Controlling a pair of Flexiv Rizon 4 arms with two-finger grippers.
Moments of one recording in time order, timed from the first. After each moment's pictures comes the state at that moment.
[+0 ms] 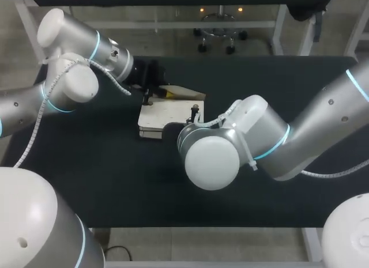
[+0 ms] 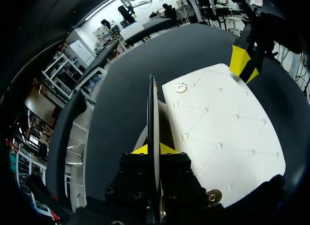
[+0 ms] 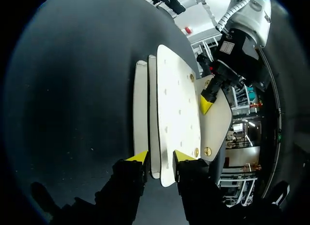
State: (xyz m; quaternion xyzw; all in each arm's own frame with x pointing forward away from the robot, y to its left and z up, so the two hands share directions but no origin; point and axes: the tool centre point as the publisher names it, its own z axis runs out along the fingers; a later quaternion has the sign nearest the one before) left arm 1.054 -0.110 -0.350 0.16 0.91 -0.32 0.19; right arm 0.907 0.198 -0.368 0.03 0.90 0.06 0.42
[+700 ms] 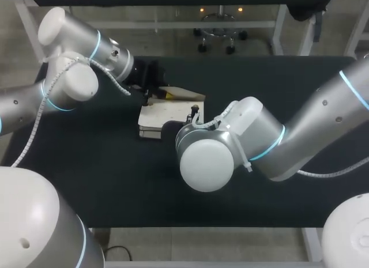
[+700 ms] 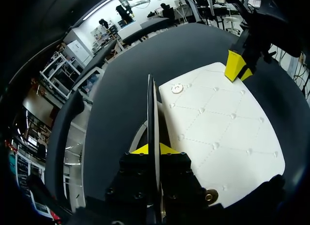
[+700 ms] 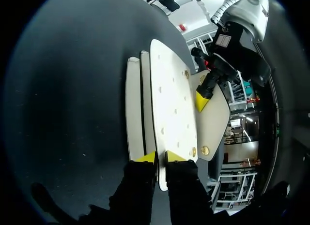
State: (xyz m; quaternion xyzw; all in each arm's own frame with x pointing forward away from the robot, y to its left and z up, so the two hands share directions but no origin) left arm 1.052 -0.110 -0.352 0.17 0.91 -0.32 0.18; right arm 0.917 0.199 -0.371 0.05 0.90 0.06 0.44
